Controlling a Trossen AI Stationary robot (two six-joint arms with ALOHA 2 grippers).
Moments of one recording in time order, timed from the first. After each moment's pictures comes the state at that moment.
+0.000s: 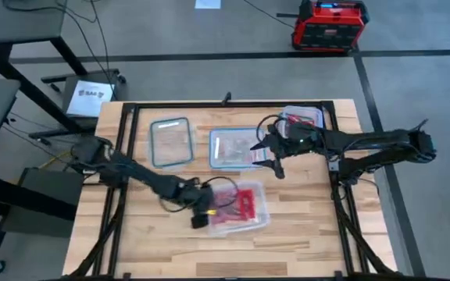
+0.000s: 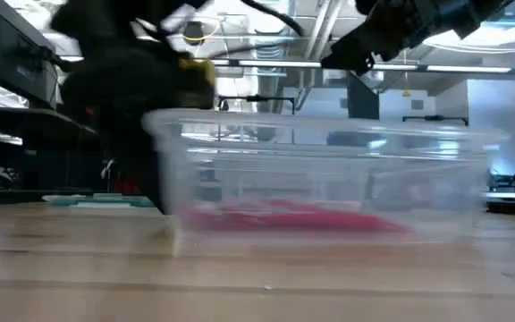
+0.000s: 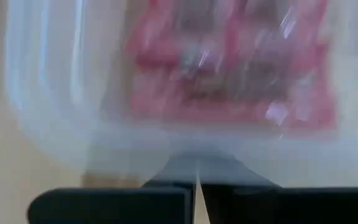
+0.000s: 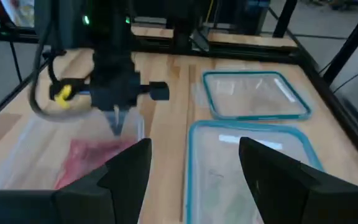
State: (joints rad) left arm -0.31 1.77 1.03 -0.40 -0.14 -0.48; right arm -0.14 1.10 0.72 0.00 -0.18 -0.15
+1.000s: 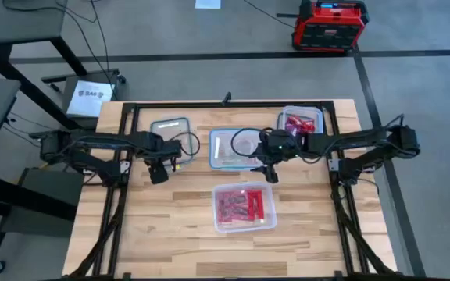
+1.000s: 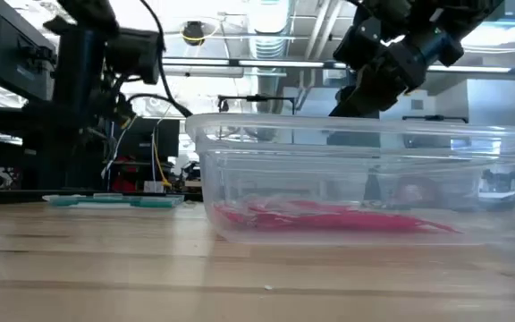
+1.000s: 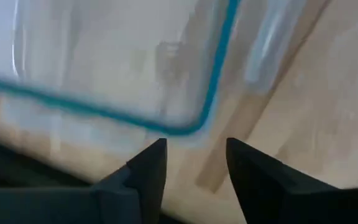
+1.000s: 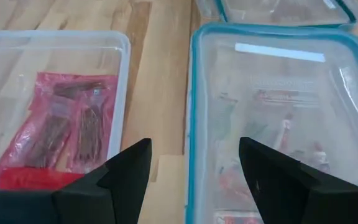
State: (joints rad) left arm 0.20 1.30 0.75 -0.97 -0.21 -0.12; right arm -0.15 1.34 0.72 -0.05 -0.15 -0.17
